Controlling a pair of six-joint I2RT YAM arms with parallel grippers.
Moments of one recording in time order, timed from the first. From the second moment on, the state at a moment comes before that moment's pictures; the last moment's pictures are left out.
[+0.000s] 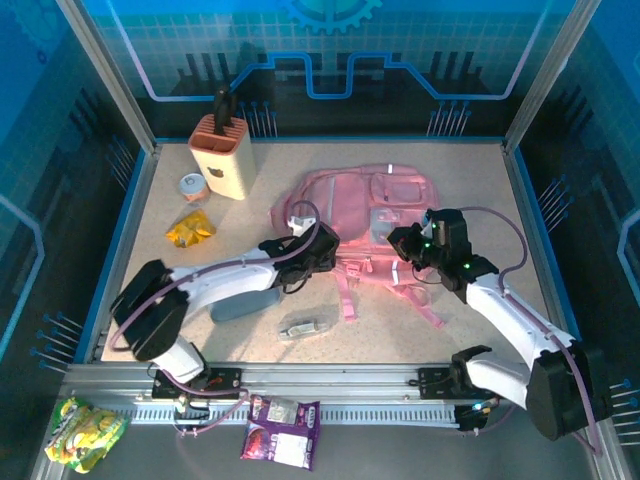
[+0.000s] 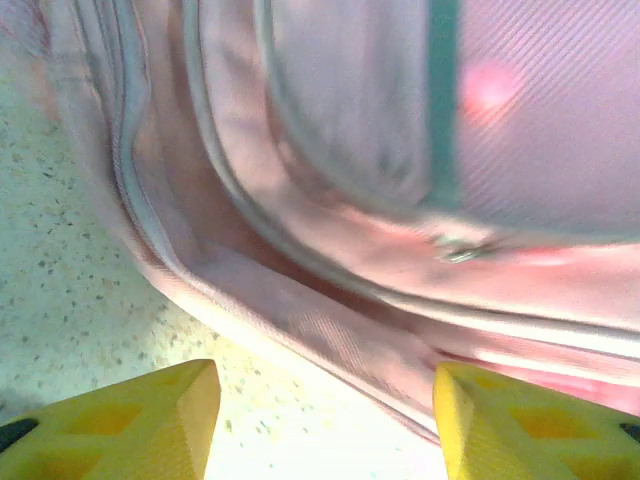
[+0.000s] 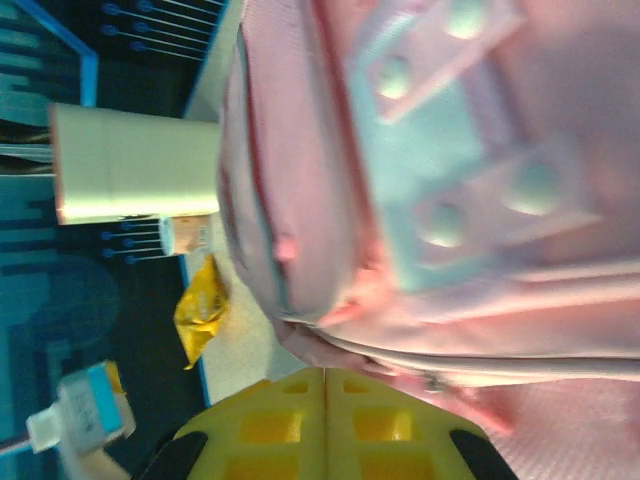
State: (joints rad) left arm -0.85 1.57 1.03 -0.43 -0.36 -0.90; right arm 0.30 1.08 0.63 -0.11 -0.34 1.14
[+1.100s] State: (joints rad) left arm -0.89 1.70 1.07 -0.30 -0.28 -1.09; right arm 0.42 1.39 1.07 -0.71 -0.01 0.32
